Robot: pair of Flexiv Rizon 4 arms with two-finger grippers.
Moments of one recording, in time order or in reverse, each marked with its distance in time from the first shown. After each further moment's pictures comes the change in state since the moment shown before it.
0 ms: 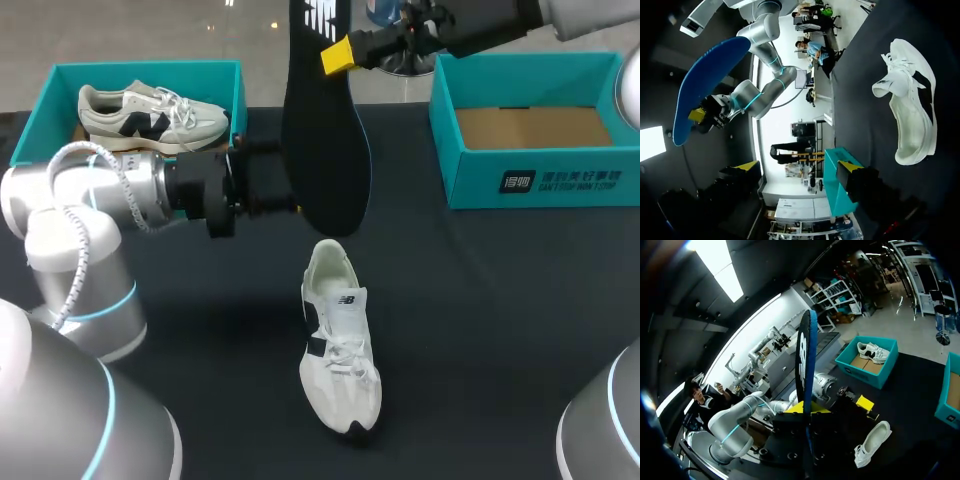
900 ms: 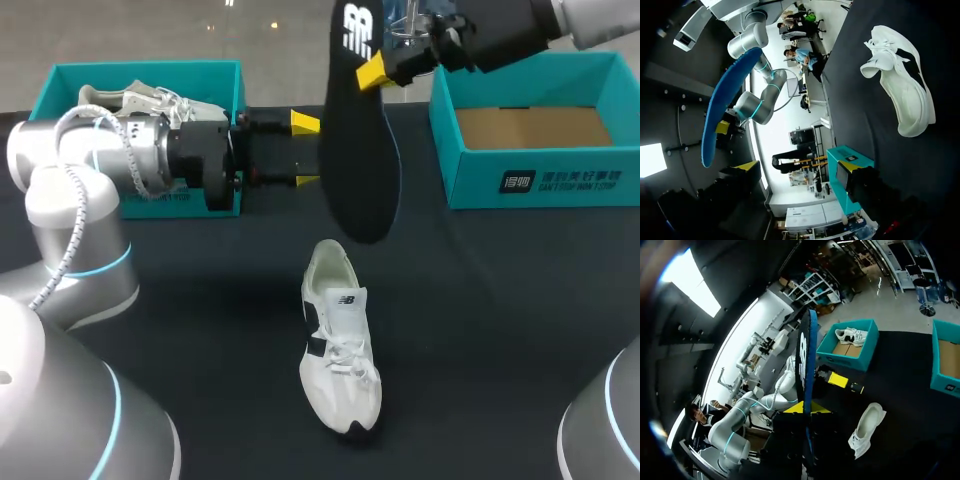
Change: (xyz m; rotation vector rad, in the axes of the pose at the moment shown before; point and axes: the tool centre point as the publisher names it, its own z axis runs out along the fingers) left arm -0.010 0.024 0.005 0.081 0.024 0.126; right arm -0.068 -0.018 -0.016 0.033 -0.085 0.228
